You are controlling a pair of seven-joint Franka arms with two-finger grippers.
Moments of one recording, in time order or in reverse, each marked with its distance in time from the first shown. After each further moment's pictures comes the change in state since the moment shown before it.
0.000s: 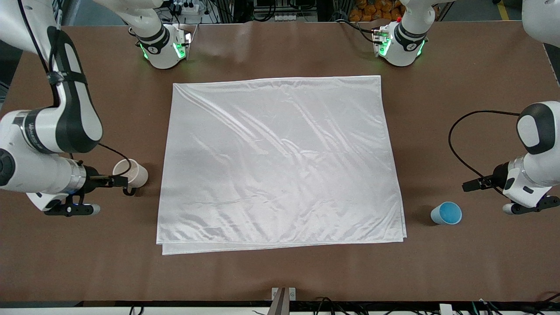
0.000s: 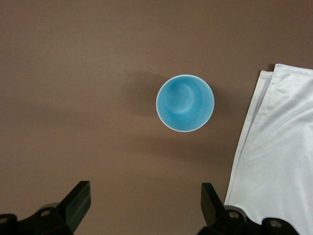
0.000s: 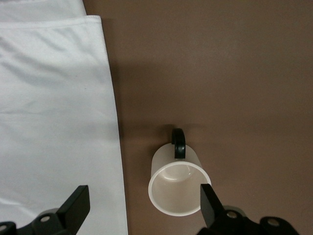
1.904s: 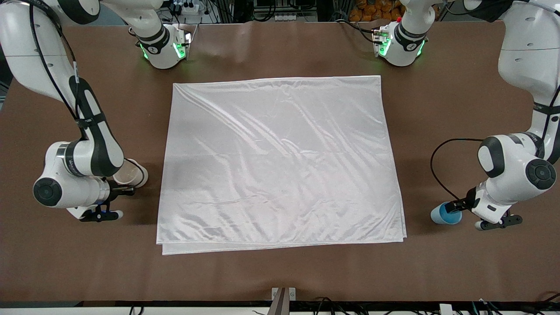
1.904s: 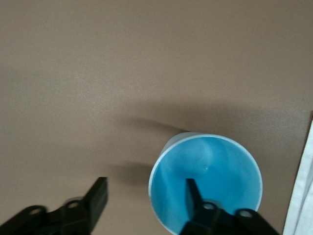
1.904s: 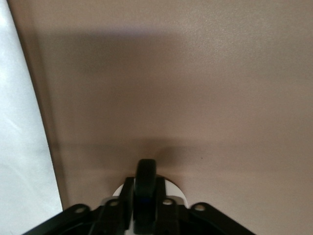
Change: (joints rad) left arm 0.004 0.231 -0.002 -0.018 0.031 0.368 0.006; right arm -0.065 0.183 0.002 -0.082 -0.044 0.186 -0.084
